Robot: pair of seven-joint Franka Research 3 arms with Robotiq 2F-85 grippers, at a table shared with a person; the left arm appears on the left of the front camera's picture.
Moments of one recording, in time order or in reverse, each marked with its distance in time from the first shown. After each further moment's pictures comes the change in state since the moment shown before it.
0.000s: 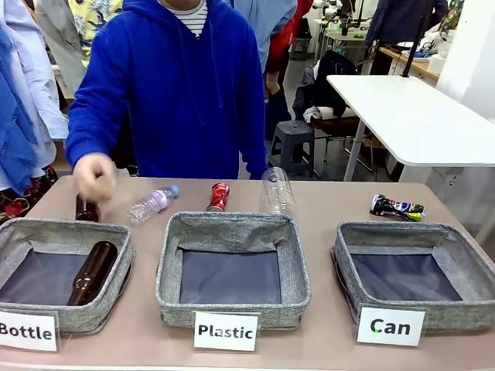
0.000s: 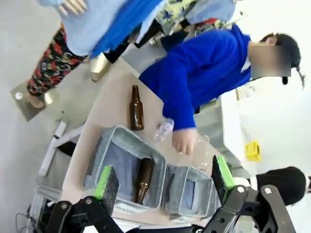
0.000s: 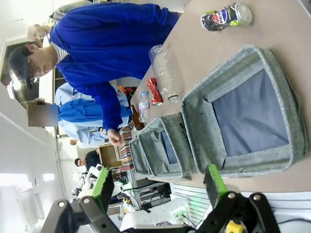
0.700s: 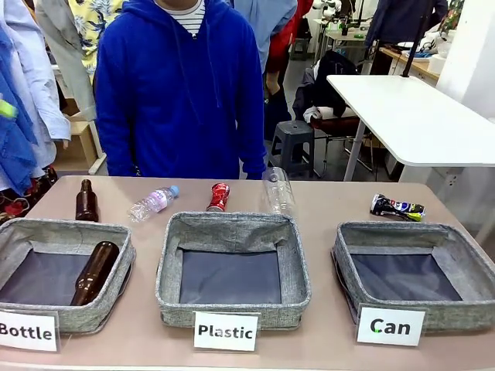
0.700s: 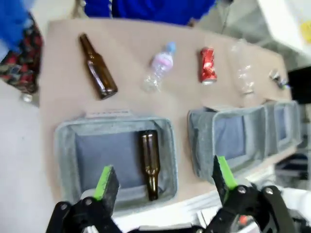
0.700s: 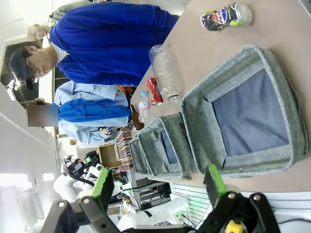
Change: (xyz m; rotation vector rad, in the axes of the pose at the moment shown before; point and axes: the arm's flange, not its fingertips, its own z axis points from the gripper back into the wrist) left arm -0.080 -0.175 -0.284 0.219 0.513 -0.529; right arm 0.000 0.000 -0.001 -0.002 0.002 0.000
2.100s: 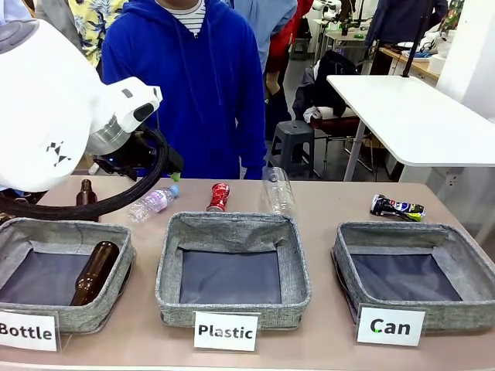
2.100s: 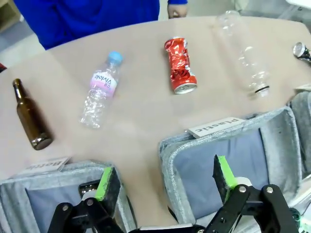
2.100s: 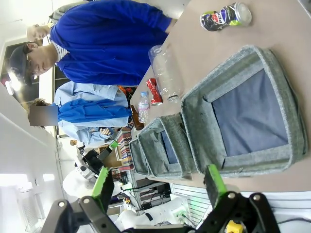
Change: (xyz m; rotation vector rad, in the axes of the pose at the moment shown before) left arm -0.050 -0.176 -0.193 0.167 -0.086 -0.247; right arm 0.000 -0.001 0.001 0.000 -0.001 -0.002
